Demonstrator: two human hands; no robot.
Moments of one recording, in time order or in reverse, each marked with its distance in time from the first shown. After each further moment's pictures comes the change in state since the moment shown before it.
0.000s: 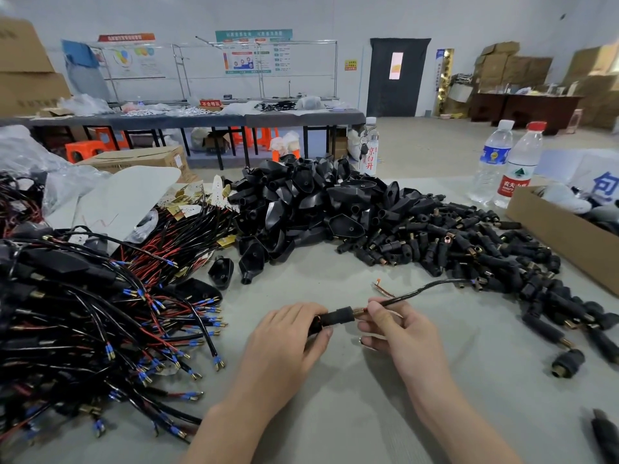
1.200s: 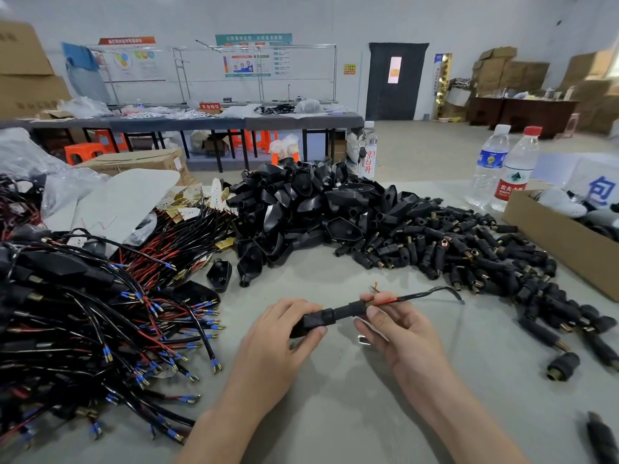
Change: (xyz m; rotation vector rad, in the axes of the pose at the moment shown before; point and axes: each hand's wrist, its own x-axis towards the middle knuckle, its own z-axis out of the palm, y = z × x) left_hand 0.001 -0.010 0.003 -0.247 0.106 -0.043; right_hand 0.004 -0.001 -0.007 0.299 -0.189 0.007
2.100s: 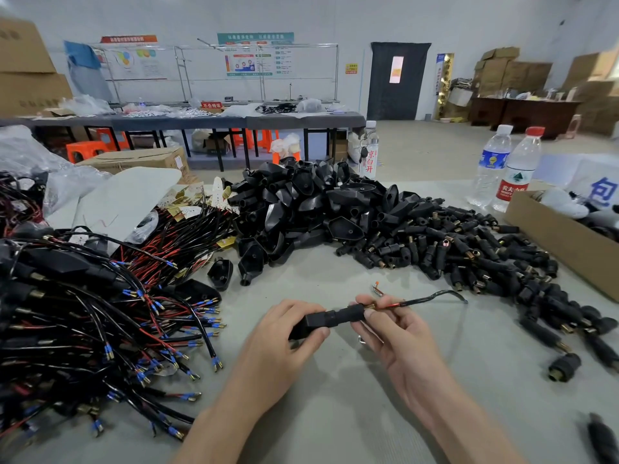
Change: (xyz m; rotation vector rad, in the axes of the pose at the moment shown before) left_hand 0.000 0.000 -0.001 -0.101 -0.041 -0.018; right_hand -0.001 0.002 0.006 0.169 0.011 0.068
